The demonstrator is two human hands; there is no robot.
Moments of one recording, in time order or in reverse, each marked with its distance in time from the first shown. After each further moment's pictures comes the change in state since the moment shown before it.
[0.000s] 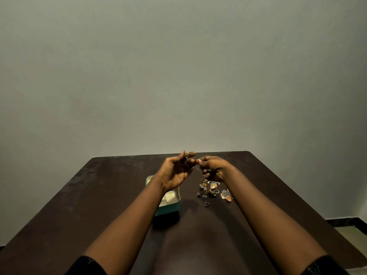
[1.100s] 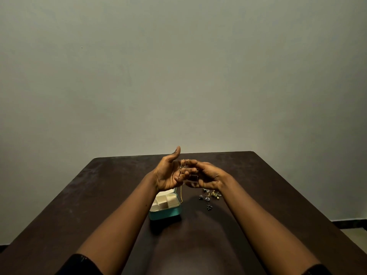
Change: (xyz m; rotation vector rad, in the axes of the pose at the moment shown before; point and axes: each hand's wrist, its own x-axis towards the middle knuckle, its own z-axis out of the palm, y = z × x) left_hand 0.002 0.020 -0.017 0.044 -0.141 -0.273; right_hand 0.010 0.016 0.019 0.252 -0.354 -0.013
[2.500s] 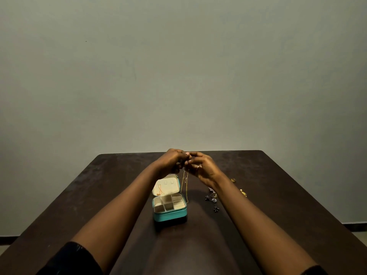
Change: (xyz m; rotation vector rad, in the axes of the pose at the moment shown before) left_hand 0.005 0.025 -0.007 0.778 0.398 0.194; right_hand 0.037 0.004 0.018 0.071 0.116 -0.262
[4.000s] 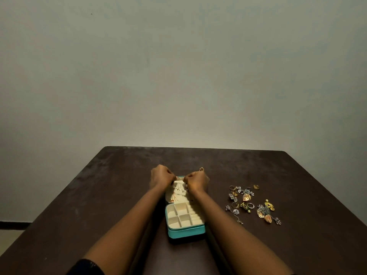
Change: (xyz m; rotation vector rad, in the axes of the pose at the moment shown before) left_hand 0.050 -0.113 -0.049 0.445 0.543 -0.237; right_hand 0.087 0.100 0.037 -0.773 0.553 0.072
